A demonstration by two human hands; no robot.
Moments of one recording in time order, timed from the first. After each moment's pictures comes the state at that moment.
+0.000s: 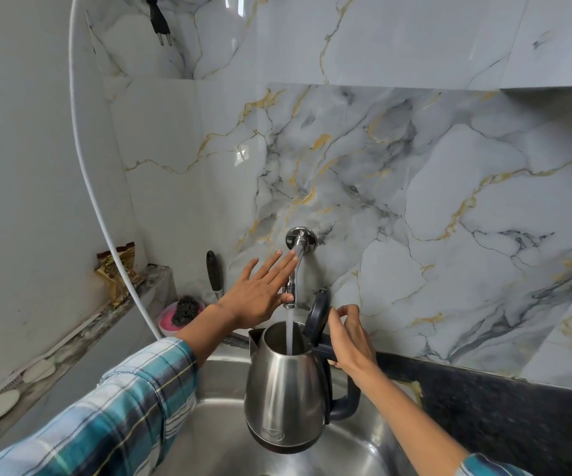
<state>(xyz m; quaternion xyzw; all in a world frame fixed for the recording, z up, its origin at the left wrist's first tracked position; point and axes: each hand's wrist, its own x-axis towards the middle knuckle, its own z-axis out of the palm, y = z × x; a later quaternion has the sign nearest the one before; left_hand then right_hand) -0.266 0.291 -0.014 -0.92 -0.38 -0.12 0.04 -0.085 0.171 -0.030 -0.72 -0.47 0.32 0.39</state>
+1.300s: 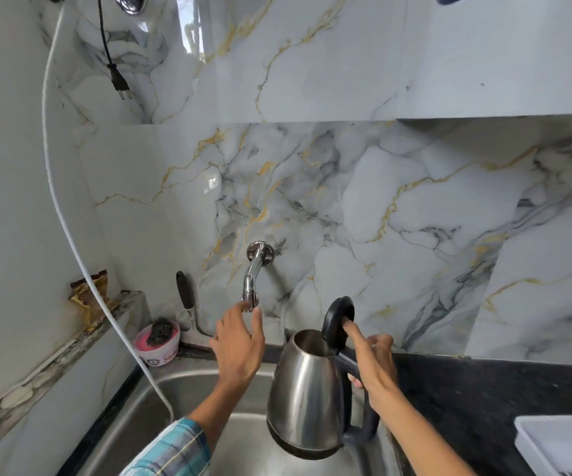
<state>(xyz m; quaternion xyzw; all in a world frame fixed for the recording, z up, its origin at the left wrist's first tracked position) -0.210 0.178 -0.040 -0.65 -0.59 -0.44 -0.18 -0.017 0.082 -0.027 -0.72 -0.25 0.35 0.54</state>
